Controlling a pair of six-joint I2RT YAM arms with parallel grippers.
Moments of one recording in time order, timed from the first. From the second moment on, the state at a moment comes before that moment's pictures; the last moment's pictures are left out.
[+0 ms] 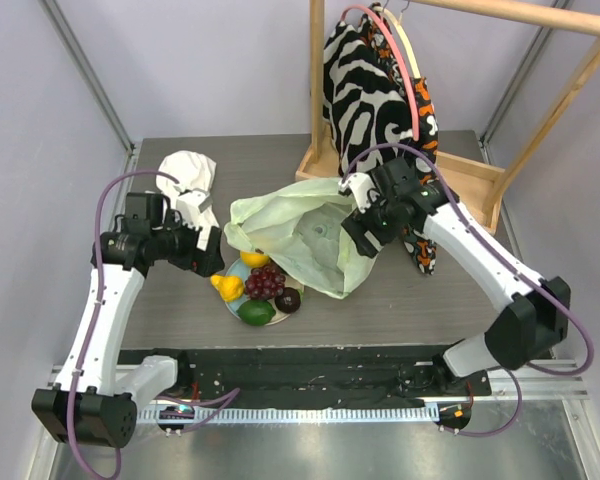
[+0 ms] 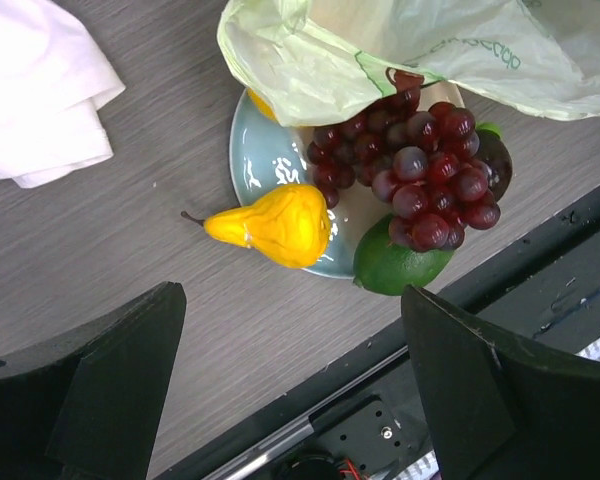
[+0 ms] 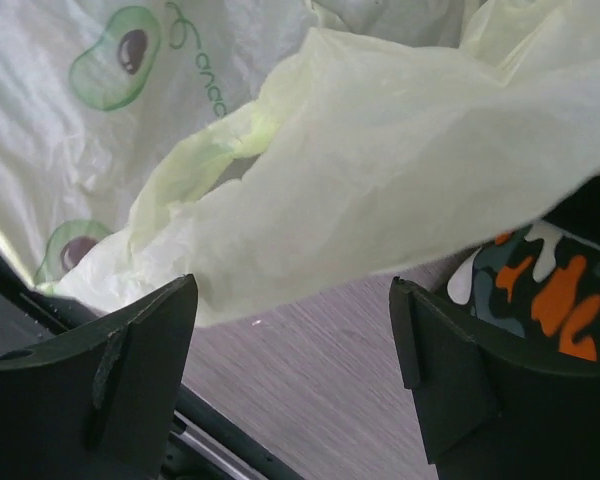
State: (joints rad) left arm -0.08 1.03 1.11 -1.00 0.42 0.24; right arm 0.47 1.43 1.35 -0.94 -0.16 -0.35
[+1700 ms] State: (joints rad) left arm -0.02 0.96 1.06 -1.03 0.43 0.26; right arm 0.55 1.22 1.06 -0.71 0.16 -0.19
